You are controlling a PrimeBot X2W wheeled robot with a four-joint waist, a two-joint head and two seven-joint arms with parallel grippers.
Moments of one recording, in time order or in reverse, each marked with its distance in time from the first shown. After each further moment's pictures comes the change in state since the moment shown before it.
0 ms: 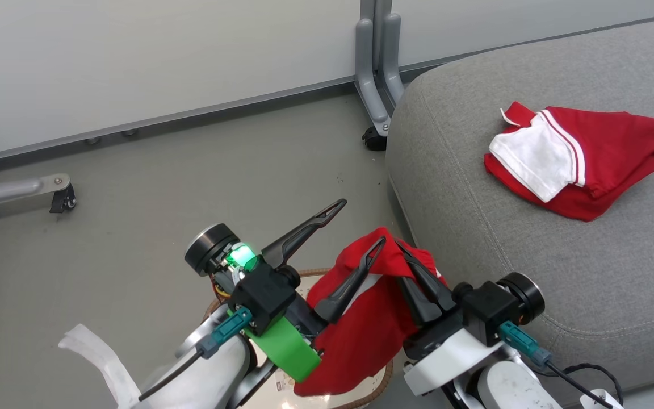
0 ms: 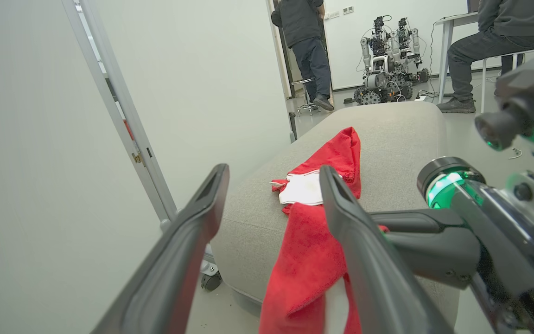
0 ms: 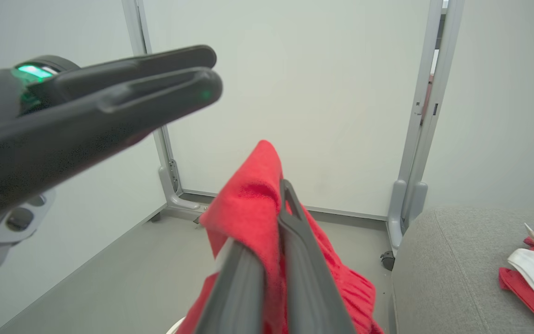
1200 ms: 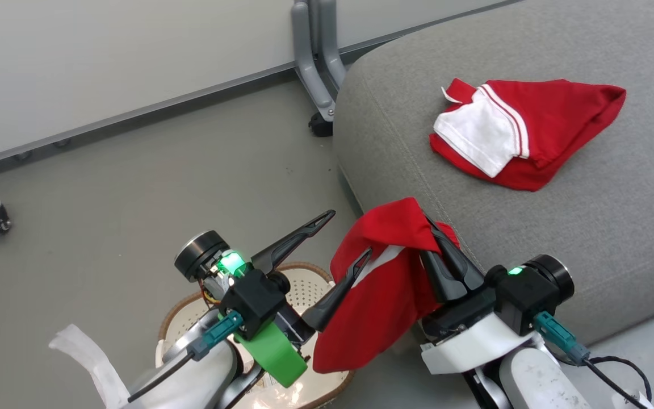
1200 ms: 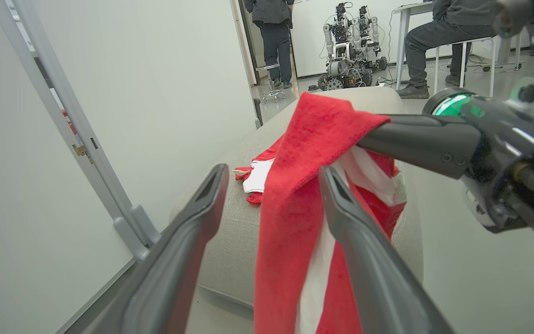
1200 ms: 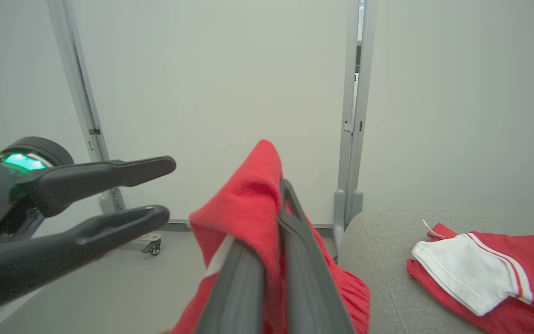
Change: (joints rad) left arm -0.005 0.054 -0.036 0.012 -0.028 0.000 0.000; right arm 0.010 0.000 -0.075 -0.106 -0.006 0.000 0.000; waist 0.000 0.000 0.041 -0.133
